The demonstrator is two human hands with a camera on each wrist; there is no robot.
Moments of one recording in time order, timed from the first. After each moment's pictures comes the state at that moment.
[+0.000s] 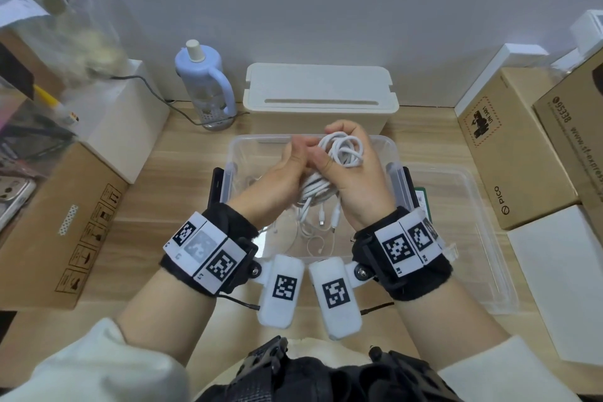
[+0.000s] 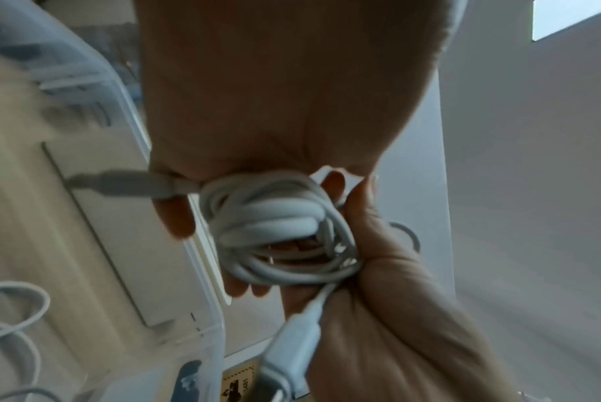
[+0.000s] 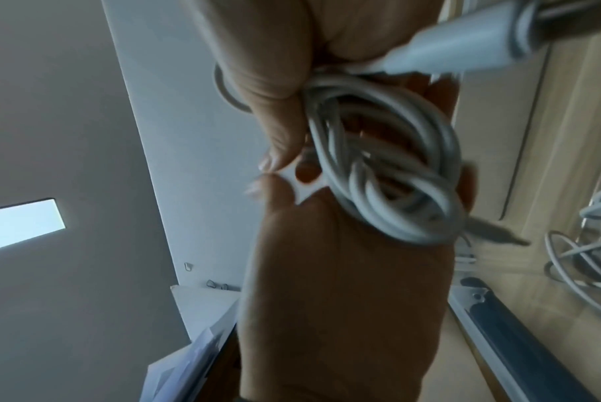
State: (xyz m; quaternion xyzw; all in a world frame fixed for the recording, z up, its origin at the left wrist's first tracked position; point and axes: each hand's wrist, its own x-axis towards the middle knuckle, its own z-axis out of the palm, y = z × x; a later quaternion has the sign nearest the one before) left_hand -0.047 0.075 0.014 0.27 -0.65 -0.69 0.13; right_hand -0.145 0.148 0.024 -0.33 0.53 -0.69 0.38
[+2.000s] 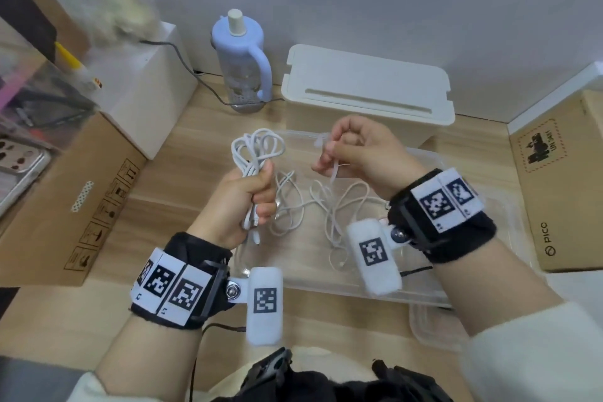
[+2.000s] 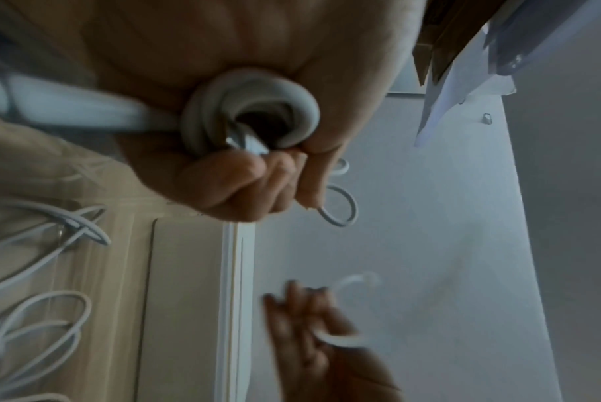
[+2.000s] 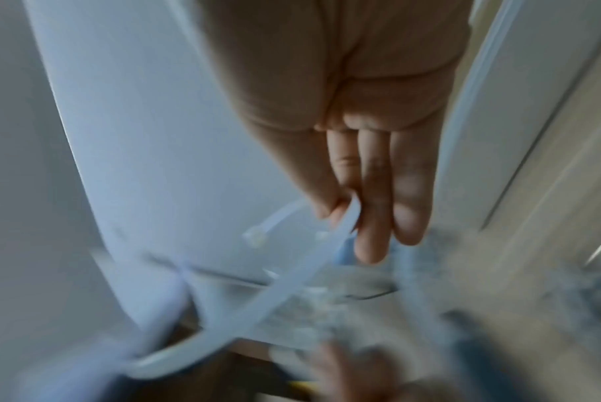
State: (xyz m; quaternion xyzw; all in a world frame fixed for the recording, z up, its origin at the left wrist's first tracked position) left_hand 0.015 0.030 -0.016 0.40 -0.36 -0.81 0.24; right_hand -0.172 0.073 0.018 -0.36 0.59 -0.48 0.54
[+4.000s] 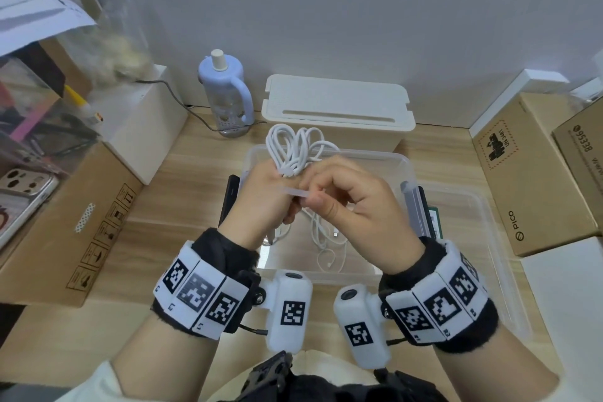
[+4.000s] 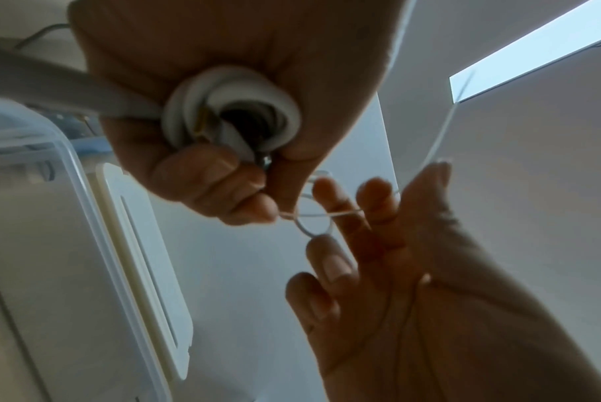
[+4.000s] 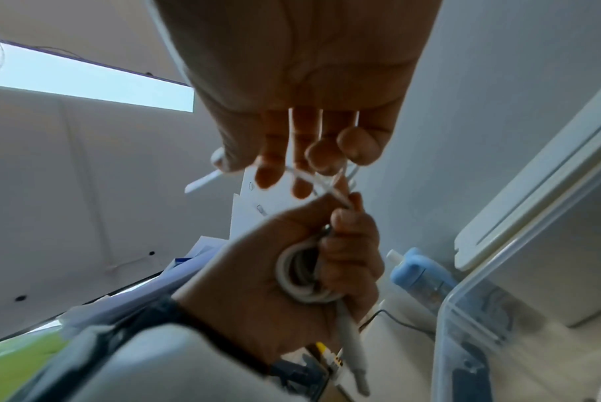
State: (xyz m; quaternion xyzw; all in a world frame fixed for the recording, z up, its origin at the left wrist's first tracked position) left_hand -0.022 0.073 0.038 0.39 -0.67 -0.59 0.21; right_hand -0.127 0.165 0.053 -0.59 0.57 -0.51 0.27
